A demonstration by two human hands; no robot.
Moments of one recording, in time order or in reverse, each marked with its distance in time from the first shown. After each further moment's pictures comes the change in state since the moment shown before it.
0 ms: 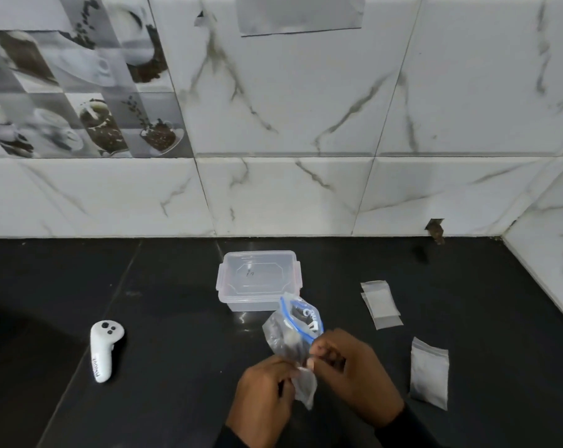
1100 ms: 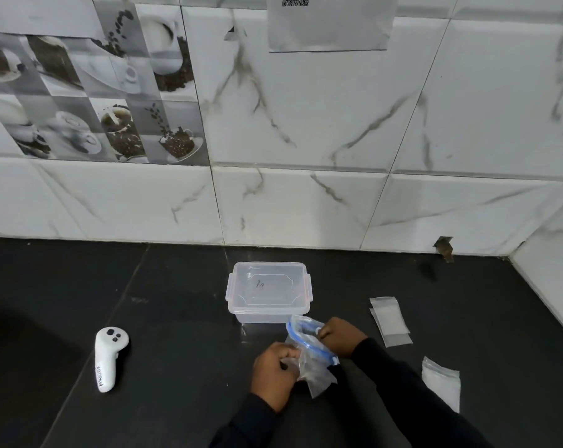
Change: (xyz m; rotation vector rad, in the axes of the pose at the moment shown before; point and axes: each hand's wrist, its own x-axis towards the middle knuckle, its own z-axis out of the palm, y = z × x) left_hand 0.046 -0.057 0.036 -0.305 0.001 -0.471; right_hand 0.128 0.078 0.039 -0.437 -0.471 0.366
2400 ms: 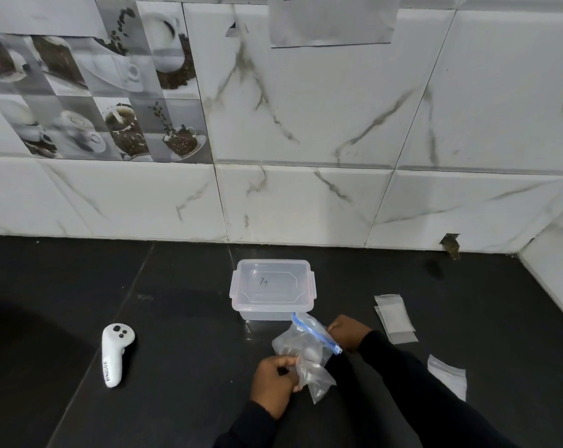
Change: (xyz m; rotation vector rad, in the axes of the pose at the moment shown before) left_hand -0.013 -0.009 0.003 -0.385 -0.093 -0.212; right_hand 0.004 0.006 -0.010 -0.117 -0.060 -0.002
